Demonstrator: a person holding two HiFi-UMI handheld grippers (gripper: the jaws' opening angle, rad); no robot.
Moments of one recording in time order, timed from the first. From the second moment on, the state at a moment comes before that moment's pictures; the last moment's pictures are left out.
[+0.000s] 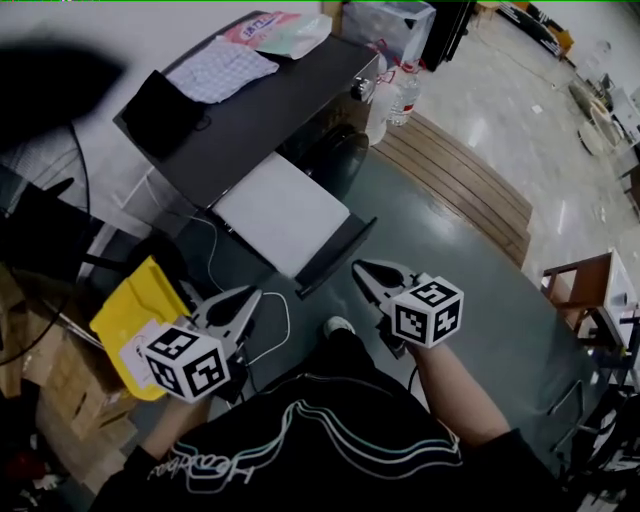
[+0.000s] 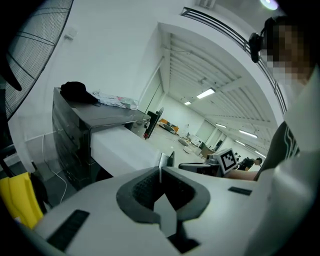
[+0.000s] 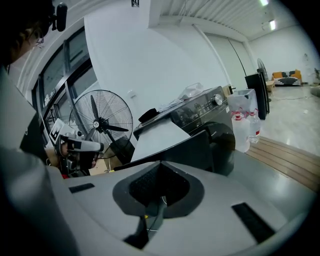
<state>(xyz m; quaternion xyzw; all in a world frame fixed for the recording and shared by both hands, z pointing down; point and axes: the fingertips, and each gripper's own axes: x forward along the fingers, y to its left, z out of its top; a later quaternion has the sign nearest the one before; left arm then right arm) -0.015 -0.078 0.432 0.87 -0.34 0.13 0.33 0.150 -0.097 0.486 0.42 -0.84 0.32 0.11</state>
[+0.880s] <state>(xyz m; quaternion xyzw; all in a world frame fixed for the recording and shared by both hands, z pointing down) -0.051 -0.080 0.448 0.83 -0.41 0.11 0.37 0.144 -0.120 0.488 0.40 -0.86 0.30 0.14</state>
